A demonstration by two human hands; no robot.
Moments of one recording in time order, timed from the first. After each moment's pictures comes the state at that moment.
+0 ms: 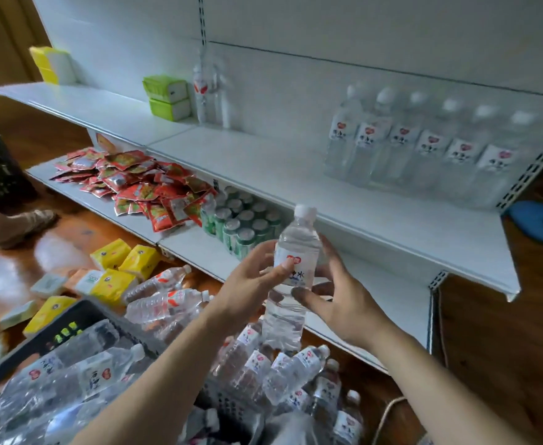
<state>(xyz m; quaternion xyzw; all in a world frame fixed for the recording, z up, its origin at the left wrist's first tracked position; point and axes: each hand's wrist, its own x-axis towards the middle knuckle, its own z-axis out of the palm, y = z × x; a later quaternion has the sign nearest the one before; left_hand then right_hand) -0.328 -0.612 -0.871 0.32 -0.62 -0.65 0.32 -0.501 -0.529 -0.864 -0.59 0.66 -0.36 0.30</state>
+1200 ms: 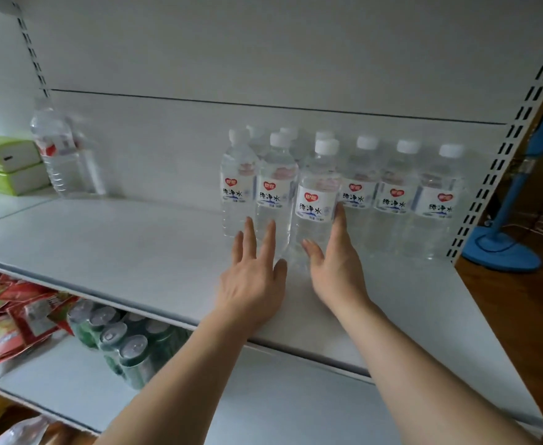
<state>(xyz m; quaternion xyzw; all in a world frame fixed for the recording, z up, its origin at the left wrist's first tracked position) -0.601 -0.778 -0.869 0.40 -0.87 -0.18 0.22 -0.736 -0.718 -0.871 -0.44 0.76 -0.47 -0.03</state>
